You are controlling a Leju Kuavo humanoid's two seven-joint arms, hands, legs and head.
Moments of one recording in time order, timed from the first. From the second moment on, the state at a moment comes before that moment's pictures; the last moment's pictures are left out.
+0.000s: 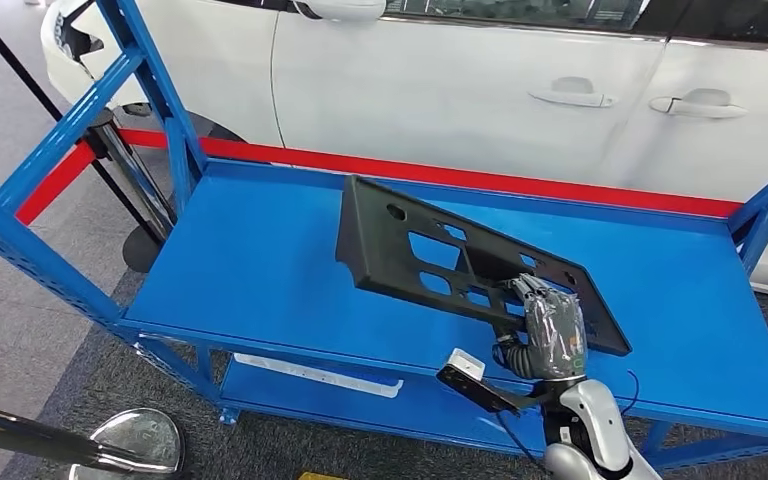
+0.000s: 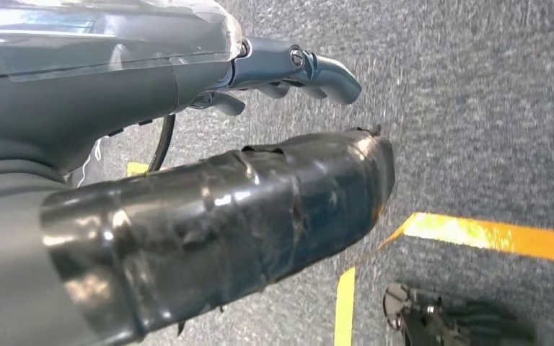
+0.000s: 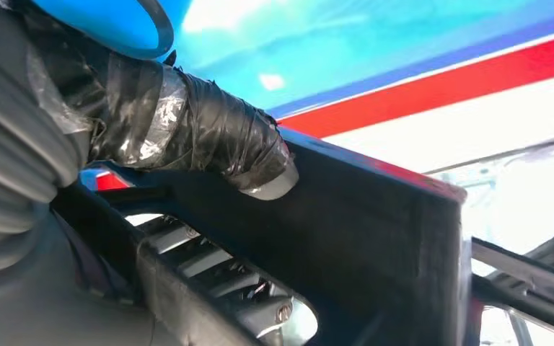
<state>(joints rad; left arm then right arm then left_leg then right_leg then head) 0.04 -0.12 0.29 -0.12 -0.60 0.06 0.12 -0.14 -0.33 0.49 -1.32 1.04 -0.52 -0.10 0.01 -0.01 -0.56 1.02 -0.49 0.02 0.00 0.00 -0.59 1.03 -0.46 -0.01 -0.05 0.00</state>
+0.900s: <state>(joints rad) 0.01 -0.12 0.30 -0.13 -0.58 0.03 0.18 -0.07 -0.43 0.43 -1.59 1.57 -0.69 0.03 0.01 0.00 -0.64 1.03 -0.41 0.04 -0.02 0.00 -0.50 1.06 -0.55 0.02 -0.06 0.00</state>
